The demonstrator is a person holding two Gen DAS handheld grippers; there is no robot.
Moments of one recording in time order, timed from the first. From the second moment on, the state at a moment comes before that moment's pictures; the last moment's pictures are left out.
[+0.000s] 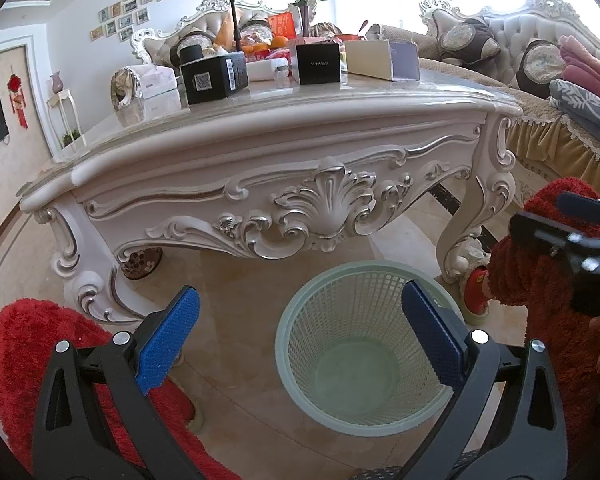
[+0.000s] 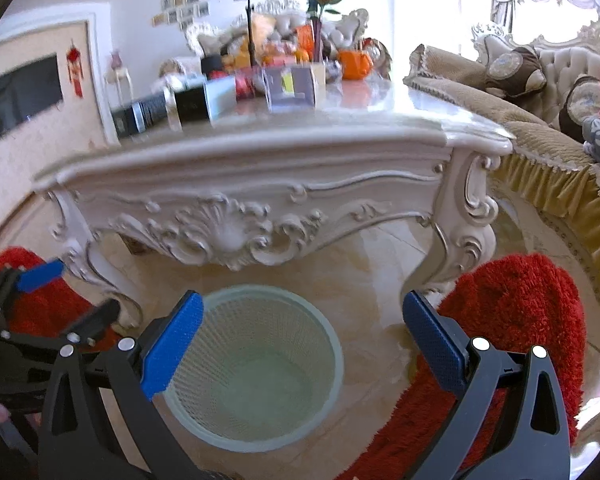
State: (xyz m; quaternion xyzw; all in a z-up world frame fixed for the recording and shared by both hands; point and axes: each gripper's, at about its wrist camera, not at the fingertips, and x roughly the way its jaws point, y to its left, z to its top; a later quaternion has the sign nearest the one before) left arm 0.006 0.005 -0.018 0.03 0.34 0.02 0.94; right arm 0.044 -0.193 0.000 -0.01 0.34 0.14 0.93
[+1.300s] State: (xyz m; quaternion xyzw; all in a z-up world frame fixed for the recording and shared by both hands) left arm 0.205 0.098 0.057 0.02 0.36 0.04 0.93; right arm 0.263 -0.129 0.057 -0.06 0.37 0.22 0.90
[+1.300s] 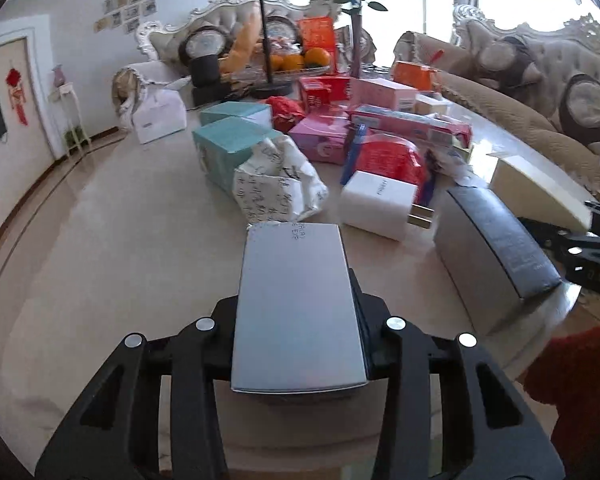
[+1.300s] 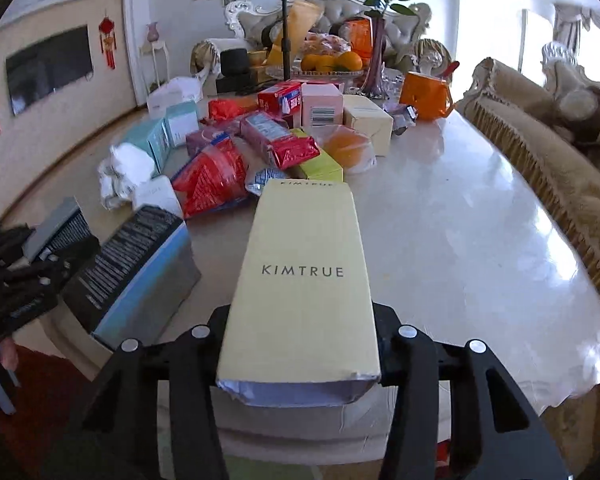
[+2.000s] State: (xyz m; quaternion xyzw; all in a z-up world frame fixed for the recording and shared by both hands) left arm 0.051 -0.010 -0.045 -0.04 0.46 -0.10 0.88; right arm 0.081 -0.182 -0.028 0.02 0.50 0.27 0.83
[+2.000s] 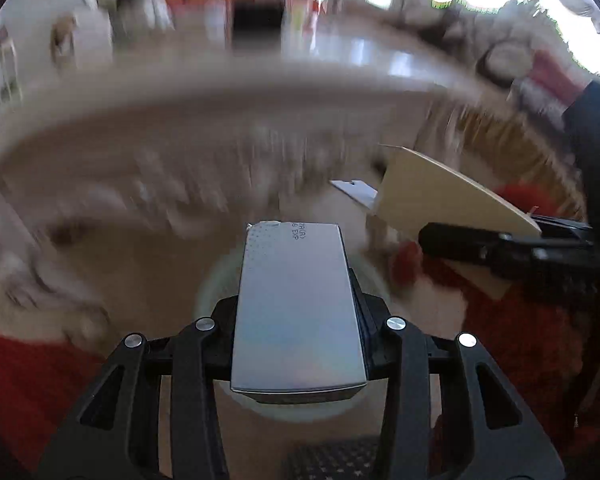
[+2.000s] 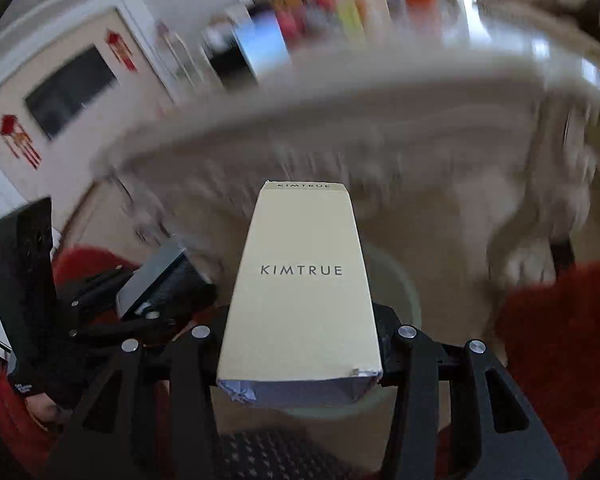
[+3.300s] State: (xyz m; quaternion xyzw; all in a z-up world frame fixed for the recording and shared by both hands) left arm 0.048 0.067 0.001 -0.09 0.38 0.04 0.92; right arm 0.091 -0.173 0.029 0.02 0.36 0.23 0.90
